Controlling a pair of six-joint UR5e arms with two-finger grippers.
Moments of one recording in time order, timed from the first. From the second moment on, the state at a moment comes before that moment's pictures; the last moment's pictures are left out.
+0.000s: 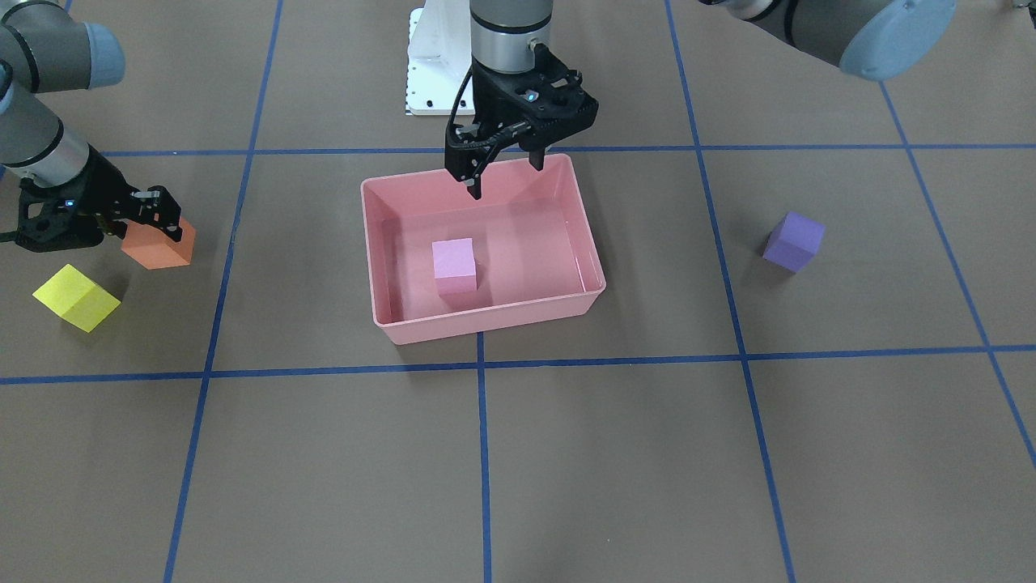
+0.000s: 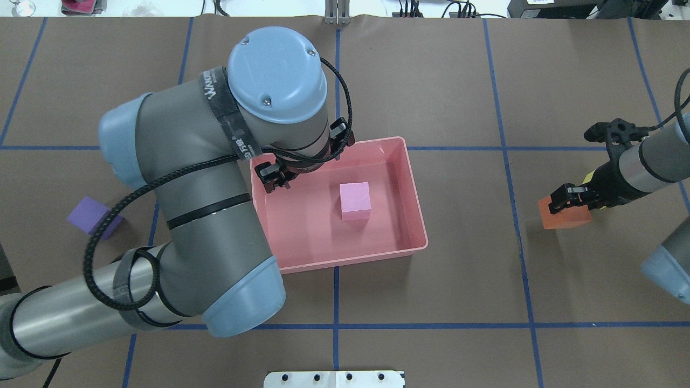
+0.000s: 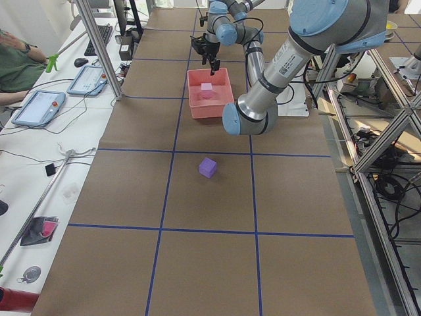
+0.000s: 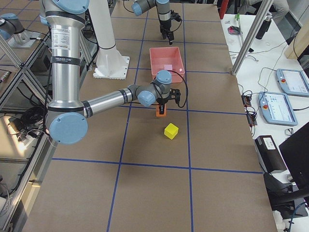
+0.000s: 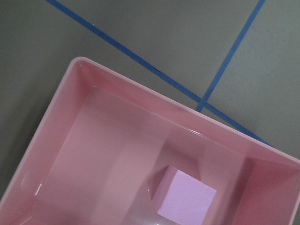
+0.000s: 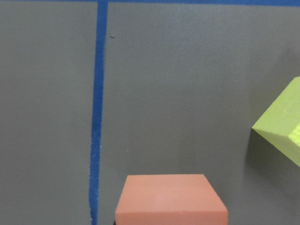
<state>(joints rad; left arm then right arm) -0.56 -2.46 -1.89 -1.16 -1.79 -1.67 0.90 -1.59 1.88 -1.20 2.25 0.88</state>
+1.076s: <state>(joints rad) -0.78 -1.87 -2.22 -1.24 -1.85 -1.15 0.87 -1.08 1.95 -1.65 2.26 0.91</state>
